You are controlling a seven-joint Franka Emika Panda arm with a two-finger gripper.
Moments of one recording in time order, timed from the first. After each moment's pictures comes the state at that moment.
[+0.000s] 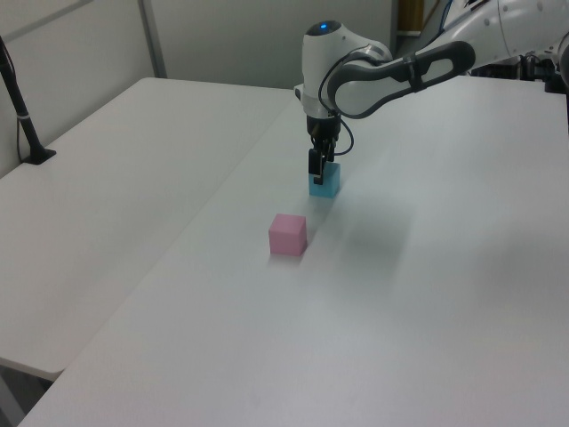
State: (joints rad) arm 0.04 0.76 0.02 -1.18 -0.12 2.00 0.02
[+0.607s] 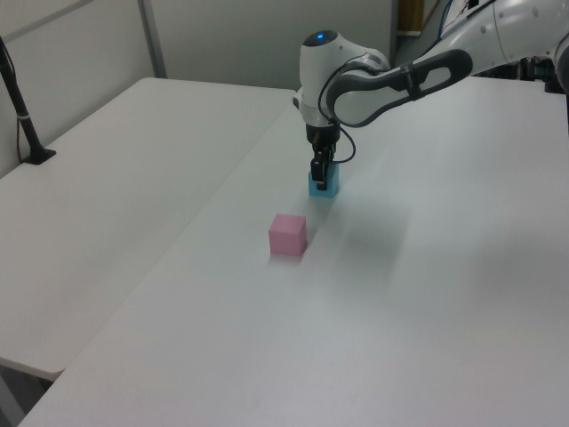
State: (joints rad) arm 0.05 0.78 0.02 -1.18 -0.15 2.00 -0.02
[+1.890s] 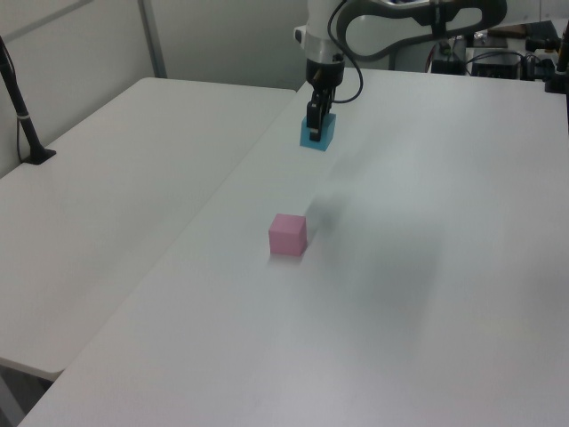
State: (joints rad) arm 0.18 0.59 -0.09 -1.16 -0.03 1.89 0.00
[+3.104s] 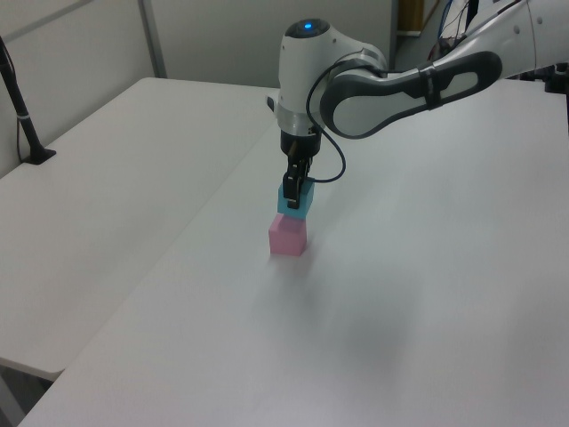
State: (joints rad) arm 0.48 0.70 -0.25 -1.16 0.03 1.97 0.13
